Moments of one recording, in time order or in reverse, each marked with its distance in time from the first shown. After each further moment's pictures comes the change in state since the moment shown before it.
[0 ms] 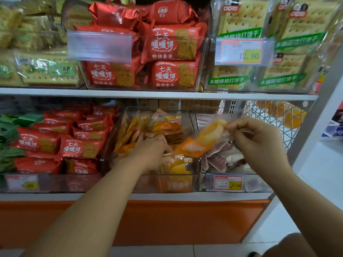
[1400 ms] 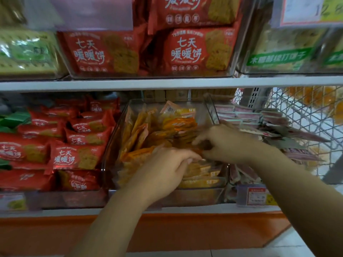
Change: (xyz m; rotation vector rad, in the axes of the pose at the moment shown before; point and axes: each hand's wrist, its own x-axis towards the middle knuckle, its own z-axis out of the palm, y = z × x) left_hand -0.011 -0.010 0.014 -0.402 0.185 0.201; right_hand 0.064 0.034 0.100 -0.667 -0.818 -0.161
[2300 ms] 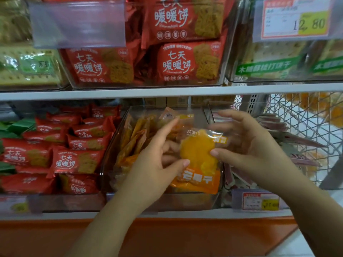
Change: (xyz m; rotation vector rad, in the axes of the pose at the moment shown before) left_hand -0.015 0.021 -0.013 -0.701 0.249 -0.109; right_hand -0.066 -0.013 -0.012 1.041 0.435 -0.007
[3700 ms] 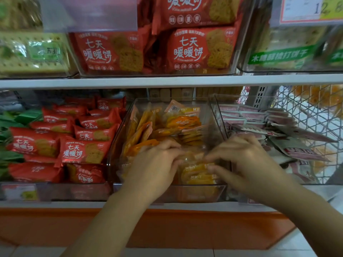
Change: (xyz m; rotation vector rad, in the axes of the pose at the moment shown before) left_hand -0.001 -0.030 -0.009 0.965 -0.076 0.084; right_hand -0.010 0.031 0.012 -0.910 -0.162 -0.263
